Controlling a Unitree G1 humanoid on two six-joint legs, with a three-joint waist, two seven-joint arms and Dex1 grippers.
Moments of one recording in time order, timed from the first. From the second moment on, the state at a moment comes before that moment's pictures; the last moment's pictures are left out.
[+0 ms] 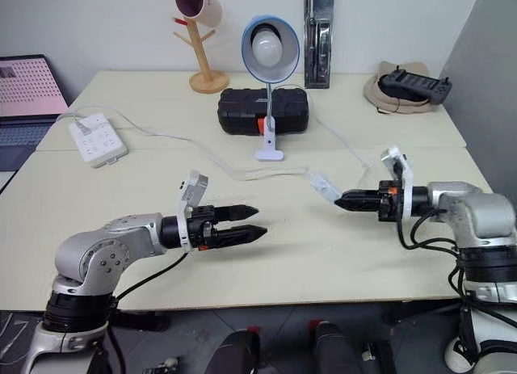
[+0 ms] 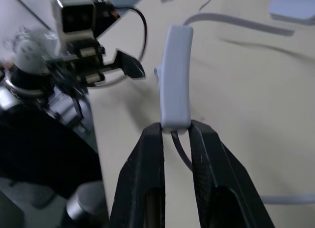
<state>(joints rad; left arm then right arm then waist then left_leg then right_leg) -0.43 0.47 0.09 -0.22 -0.90 1.08 -0.81 -0.60 -0.69 -0.17 -0.01 0.70 1.22 1.15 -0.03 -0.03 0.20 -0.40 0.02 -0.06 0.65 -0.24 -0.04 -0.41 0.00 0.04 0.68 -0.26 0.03</state>
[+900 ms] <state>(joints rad) -0.50 0.11 0.19 -0.15 -1.38 1.21 -0.30 -0.63 -0.60 -0.38 -0.09 1.22 1.61 0.72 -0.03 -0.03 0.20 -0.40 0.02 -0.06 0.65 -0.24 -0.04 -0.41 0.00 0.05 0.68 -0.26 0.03</state>
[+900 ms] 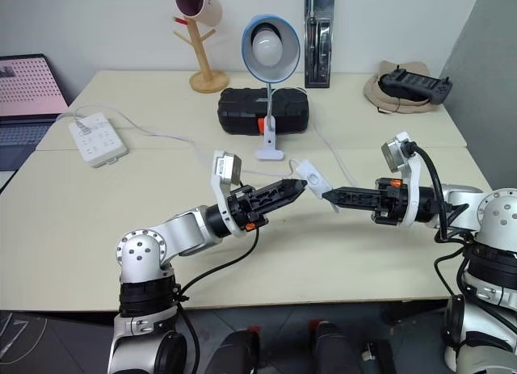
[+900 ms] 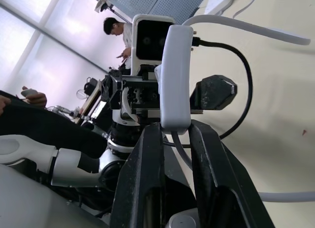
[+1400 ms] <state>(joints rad) -0.51 0.13 0.16 -0.13 -1.40 1.19 -0.31 -0.61 -0.63 -0.38 -0.09 1.36 1.60 0.60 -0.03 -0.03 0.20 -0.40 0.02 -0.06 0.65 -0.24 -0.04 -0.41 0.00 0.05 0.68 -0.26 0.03</state>
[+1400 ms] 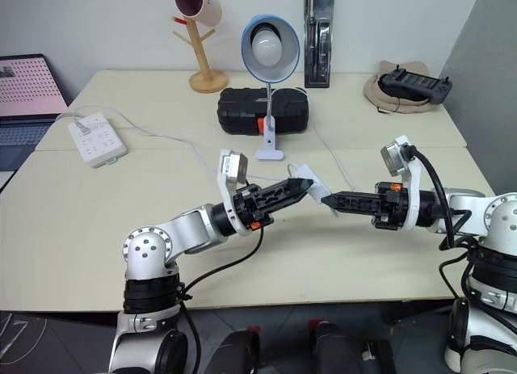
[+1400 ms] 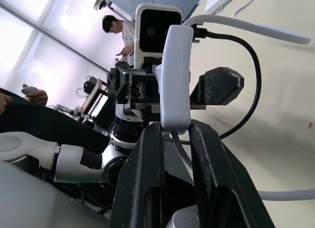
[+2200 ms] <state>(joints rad) -0.52 0.14 0.14 -0.11 -1.45 1.15 -0.32 -0.55 -0.69 -0.33 -0.09 1.52 1.54 0.52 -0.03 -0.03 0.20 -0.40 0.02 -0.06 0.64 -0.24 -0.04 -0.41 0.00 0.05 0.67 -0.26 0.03</state>
